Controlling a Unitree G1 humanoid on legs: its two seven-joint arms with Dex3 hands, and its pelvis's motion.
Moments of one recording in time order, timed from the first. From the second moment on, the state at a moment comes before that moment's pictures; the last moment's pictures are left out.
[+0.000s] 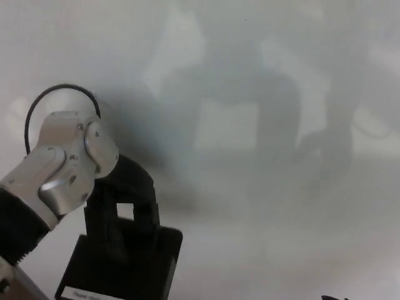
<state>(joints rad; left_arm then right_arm) -0.77 0.62 -0.69 0.23 0.43 0.42 -1.41 -0.08 -0.28 0.19 1.26 -0.35 -0.74 -0.25</state>
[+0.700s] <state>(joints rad) -0.61 0.57 -0.63 0.24 0.21 0.59 -1.51 -0.12 -0.29 0.19 1.26 -0.36 -0.74 -0.27</state>
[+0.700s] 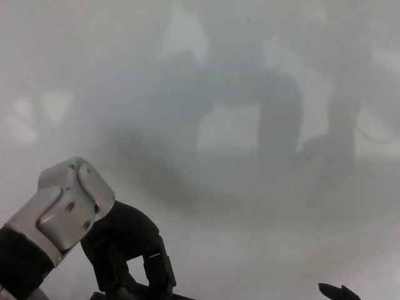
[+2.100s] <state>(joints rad) 0.19 -0.08 0.24 -0.16 -0.40 0.98 -1.26 -0.14 -0.28 0.23 1.26 -0.38 -0.74 -0.27</state>
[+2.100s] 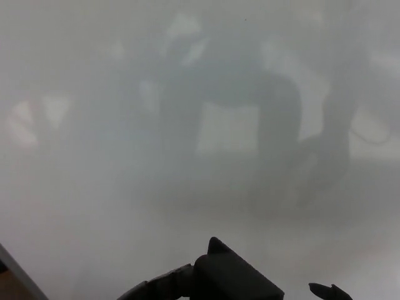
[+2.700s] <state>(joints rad) 0.34 -0.08 0.32 -0.26 -0.65 1.19 -1.09 -0.14 -0.28 0.26 1.26 -0.40 -0.73 -0.28</state>
